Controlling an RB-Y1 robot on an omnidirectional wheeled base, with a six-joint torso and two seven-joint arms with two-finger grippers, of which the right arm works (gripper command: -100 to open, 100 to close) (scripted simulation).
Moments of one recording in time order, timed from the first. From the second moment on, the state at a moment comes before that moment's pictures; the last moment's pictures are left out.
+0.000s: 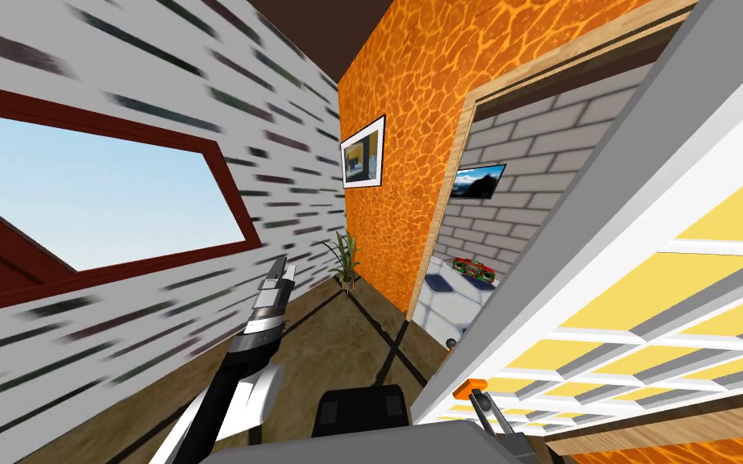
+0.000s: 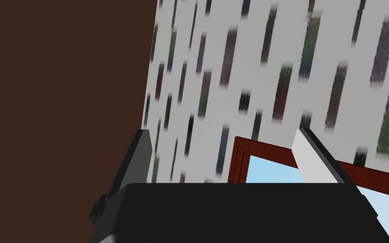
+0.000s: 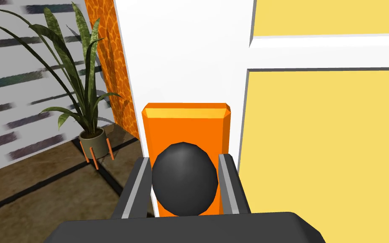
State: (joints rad) arm 0.43 -0.59 0.70 -0.71 -0.73 -1.46 -1.68
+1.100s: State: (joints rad) arm 0.43 -0.57 0.73 -0.62 -0.71 -1.53 -1.72
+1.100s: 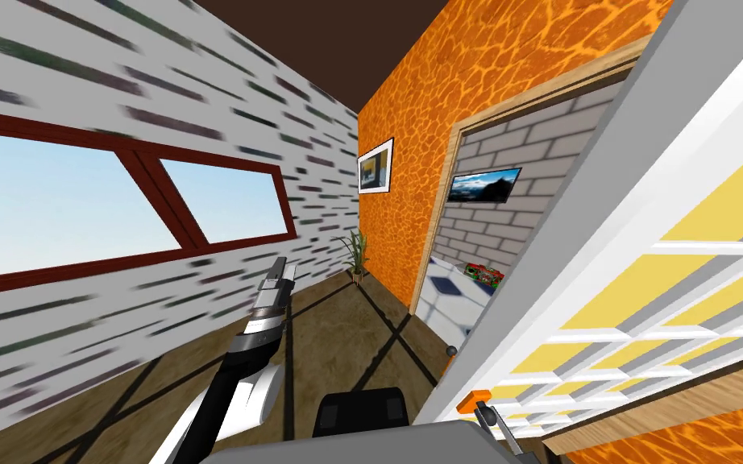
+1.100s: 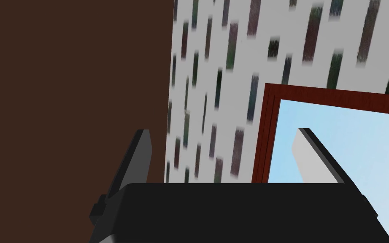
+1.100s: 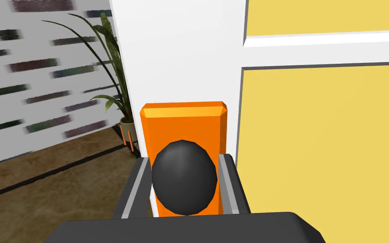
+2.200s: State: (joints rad) arm 0.42 -0.58 0.73 -0.57 -0.71 -1.56 -1.73
